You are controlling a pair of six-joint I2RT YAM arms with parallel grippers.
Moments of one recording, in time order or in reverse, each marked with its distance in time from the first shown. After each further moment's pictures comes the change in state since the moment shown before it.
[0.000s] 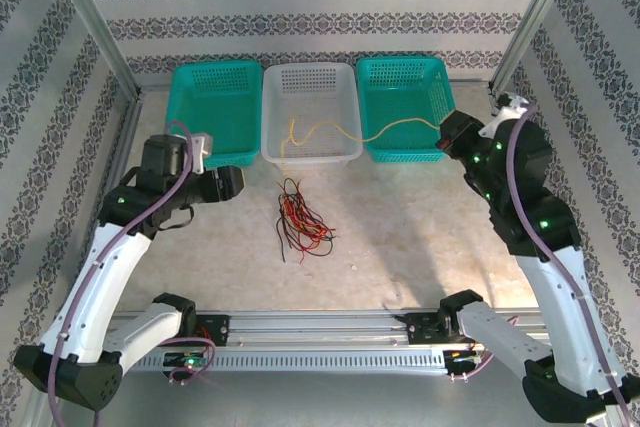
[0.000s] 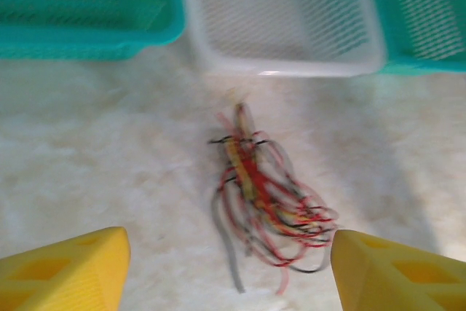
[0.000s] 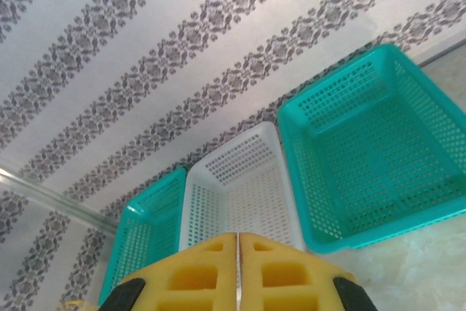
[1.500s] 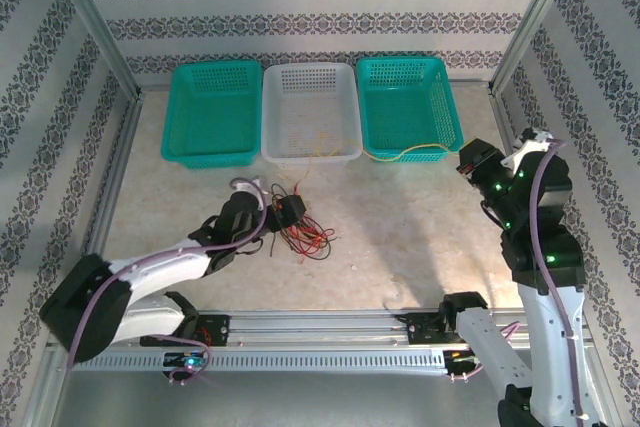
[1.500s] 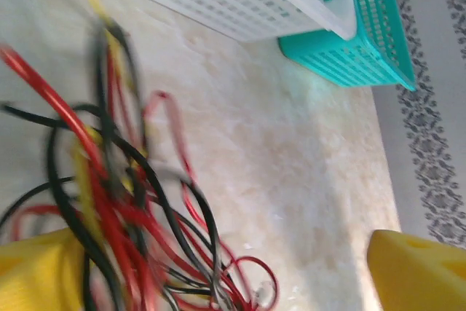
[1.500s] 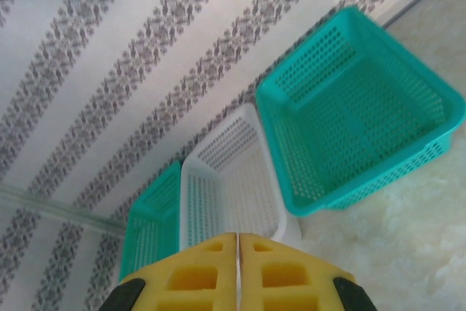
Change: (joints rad) left arm -0.418 0.278 -0.691 1.211 -0.163 -0.568; right arm -0.237 -0.187 -0.161 -0.068 -0.217 0.095
